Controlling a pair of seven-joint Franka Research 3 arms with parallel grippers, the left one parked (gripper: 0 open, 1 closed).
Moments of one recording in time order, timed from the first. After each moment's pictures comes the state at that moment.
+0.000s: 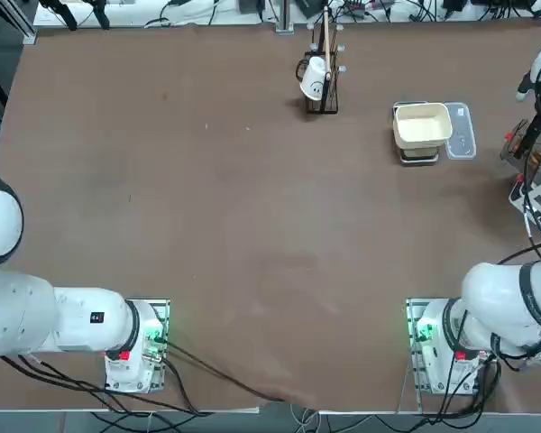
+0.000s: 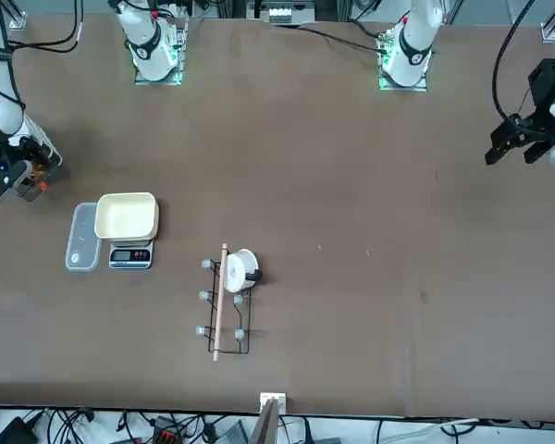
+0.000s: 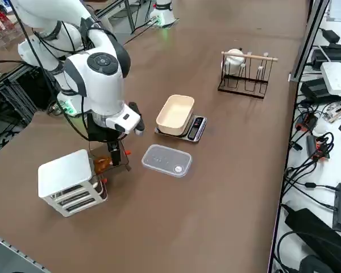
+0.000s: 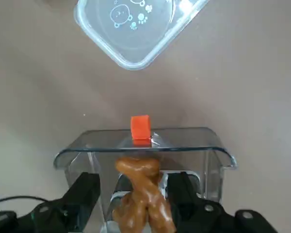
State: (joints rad) arm -0.51 0.22 0.00 -2.09 -0.24 2.16 -1.12
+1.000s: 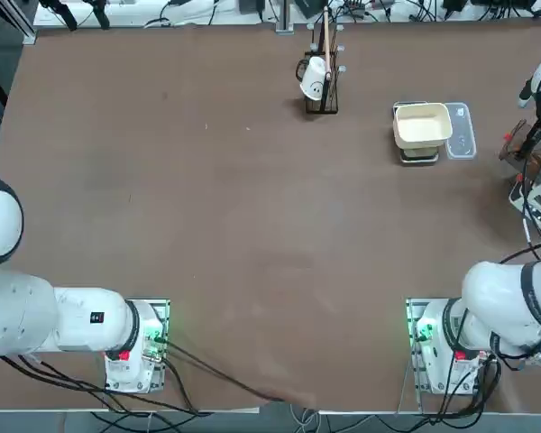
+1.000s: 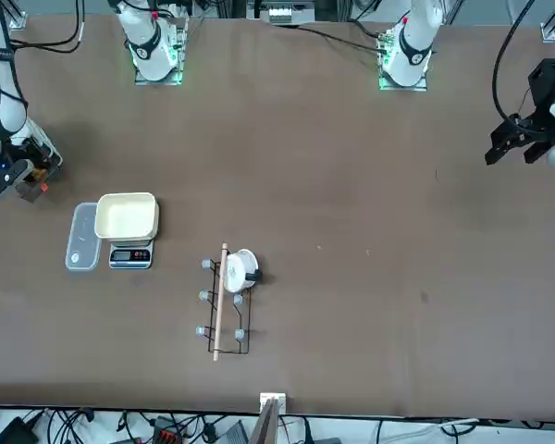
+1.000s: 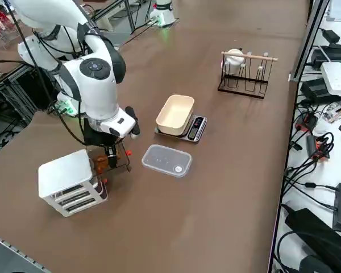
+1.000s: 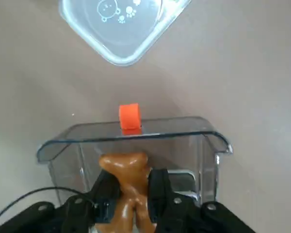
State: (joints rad) arm -0.54 0.21 0.01 -2.13 -0.24 2.23 -1.12
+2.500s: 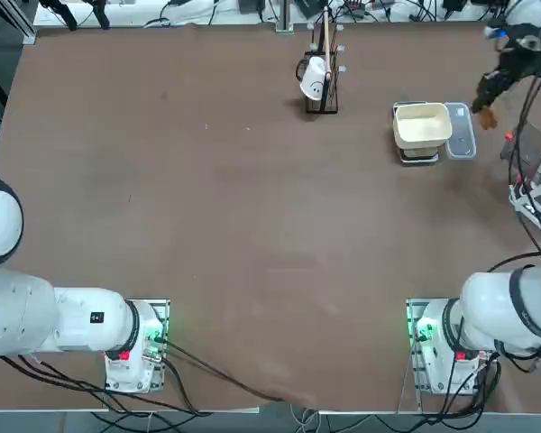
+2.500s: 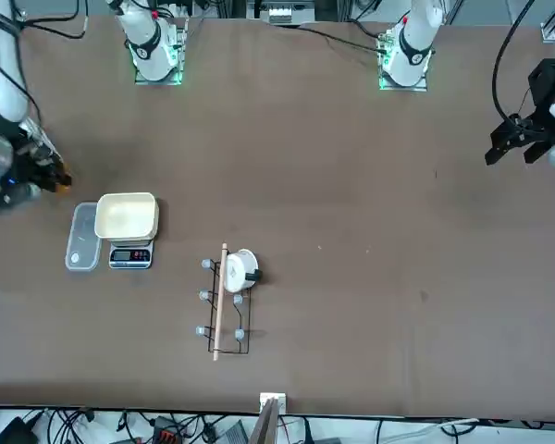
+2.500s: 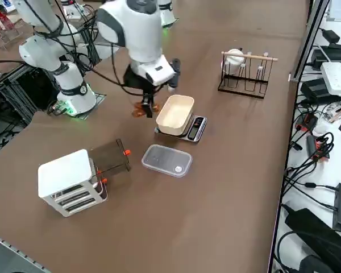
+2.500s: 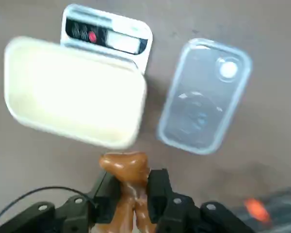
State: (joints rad) arm -0.25 0.17 0.05 -1.98 0.03 1.96 -0.44
